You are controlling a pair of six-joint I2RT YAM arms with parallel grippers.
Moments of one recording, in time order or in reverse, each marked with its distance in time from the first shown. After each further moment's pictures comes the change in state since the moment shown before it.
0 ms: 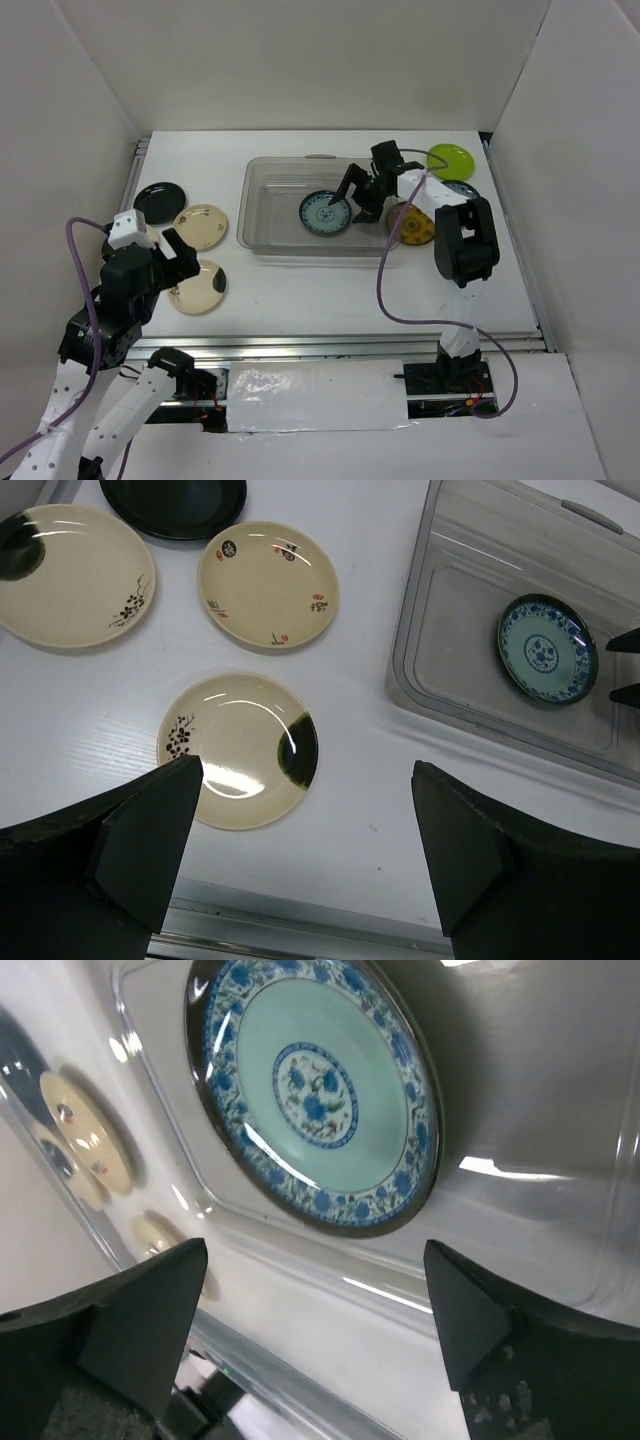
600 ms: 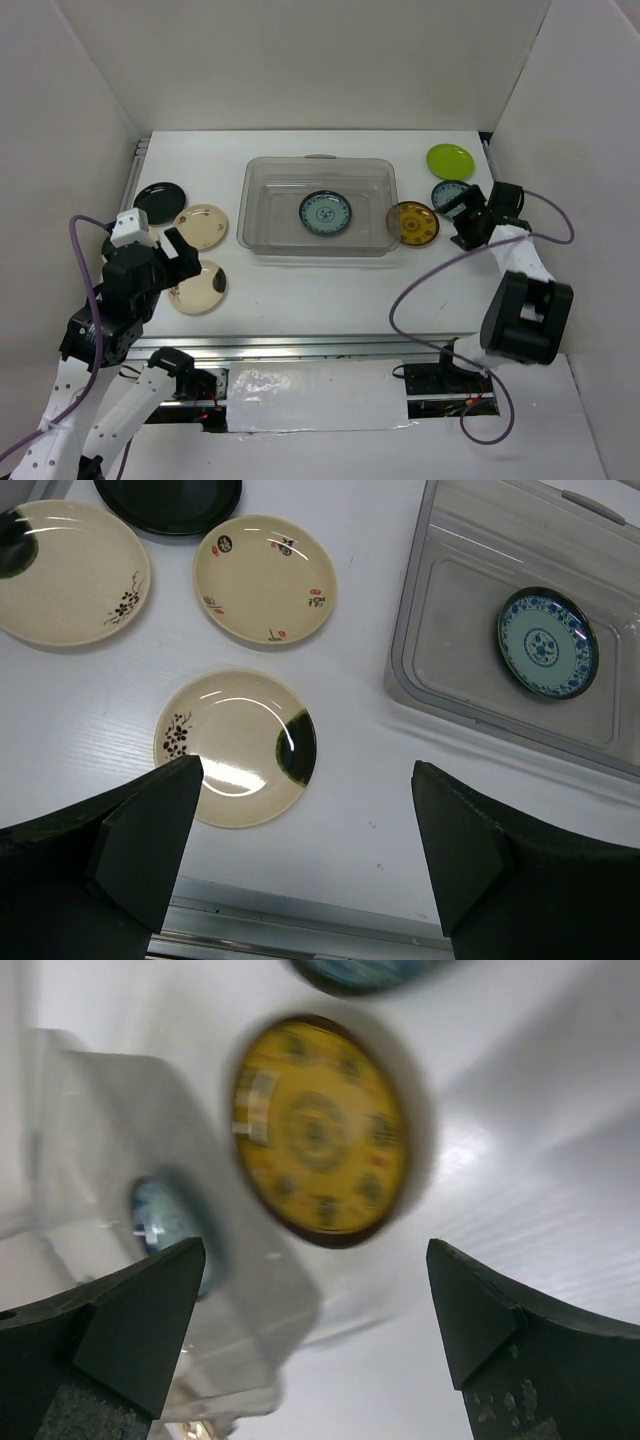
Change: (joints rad) left arm 0.000 0.015 0.000 0.001 0.008 0.002; right arm -0.566 -0.694 -0.630 0.191 0.148 -0.013
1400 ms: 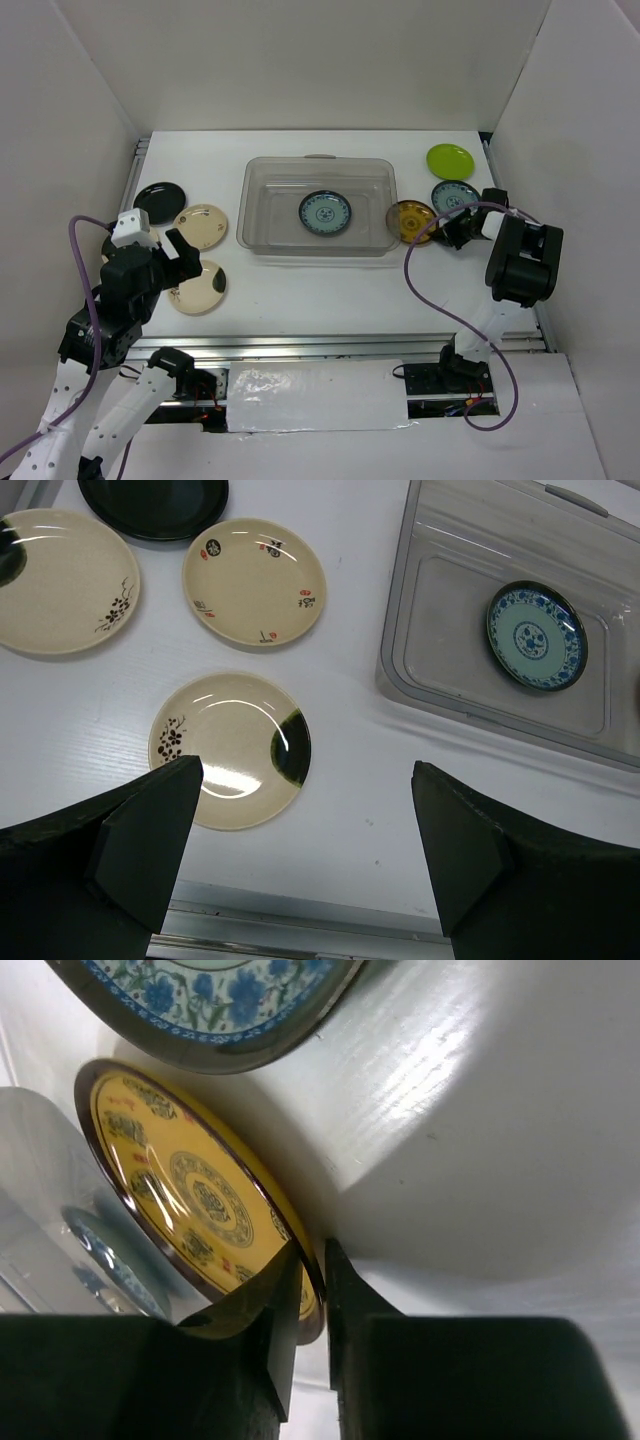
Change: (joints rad) left arm -0.002 -0.009 0.000 0.008 0.027 0.022; right arm -0.037 0.479 0.062 0.107 -0.144 -0.013
